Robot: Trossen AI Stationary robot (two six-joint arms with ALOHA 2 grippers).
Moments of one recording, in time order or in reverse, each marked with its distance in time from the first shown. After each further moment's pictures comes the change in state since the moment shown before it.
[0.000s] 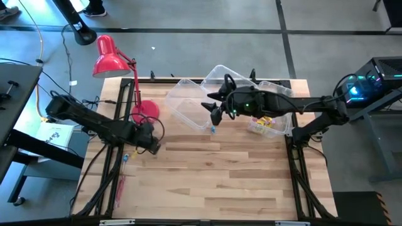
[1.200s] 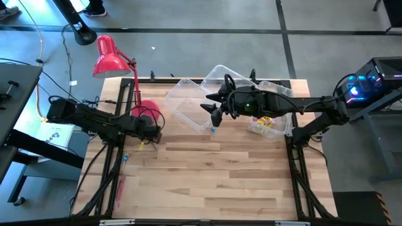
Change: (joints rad) left arm 0.255 0.082 -0.162 0.187 -0.017 0.035; right arm 0.000 0.000 0.000 0.016 -0.041 -0.007
